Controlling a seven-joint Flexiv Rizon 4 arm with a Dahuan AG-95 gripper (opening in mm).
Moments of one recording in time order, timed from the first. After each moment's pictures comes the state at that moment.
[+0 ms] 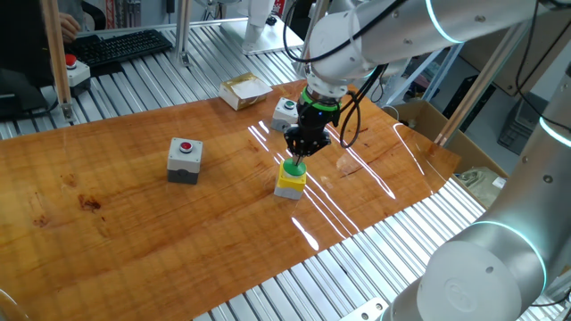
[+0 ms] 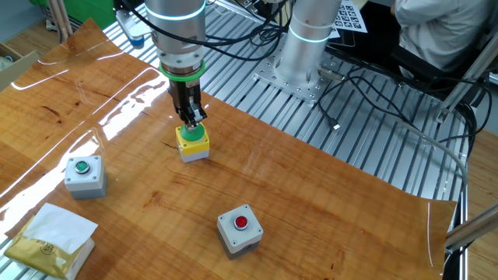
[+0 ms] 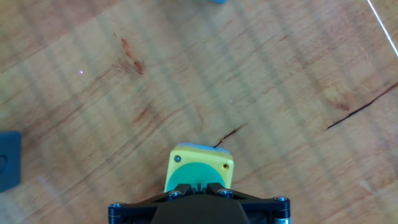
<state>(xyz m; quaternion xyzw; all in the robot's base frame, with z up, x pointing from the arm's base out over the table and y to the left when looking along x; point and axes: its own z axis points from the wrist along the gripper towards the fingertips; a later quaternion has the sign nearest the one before) 0.475 -0.102 0.088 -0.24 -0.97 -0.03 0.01</state>
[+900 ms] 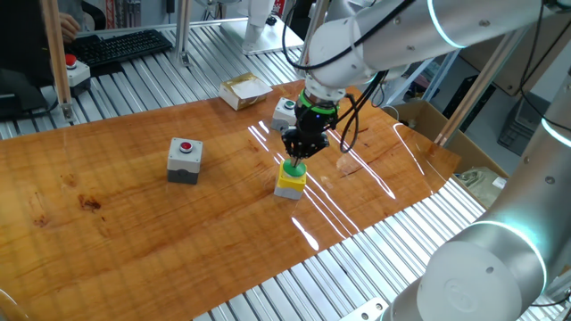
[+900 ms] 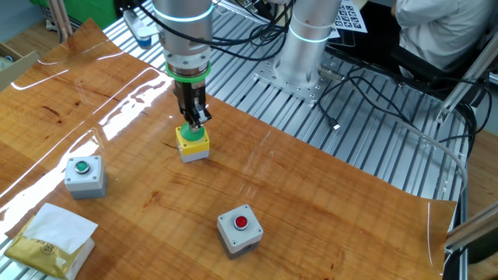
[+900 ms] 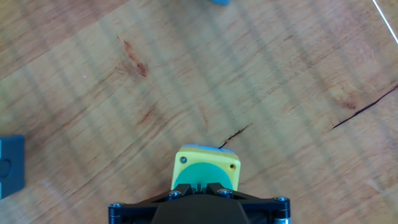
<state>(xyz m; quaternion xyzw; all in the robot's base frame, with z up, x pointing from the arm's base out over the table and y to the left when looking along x) 0.470 -0.089 0.100 -0.25 -0.97 -0.02 0.01</state>
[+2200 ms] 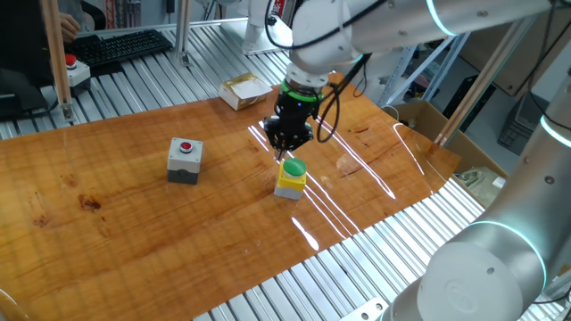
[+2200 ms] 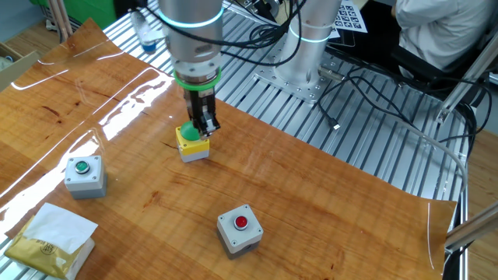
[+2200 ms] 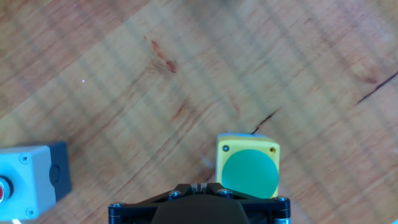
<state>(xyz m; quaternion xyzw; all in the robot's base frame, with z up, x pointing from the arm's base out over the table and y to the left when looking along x) 0.496 -0.053 0.111 -0.30 -0.95 -0.02 0.02</state>
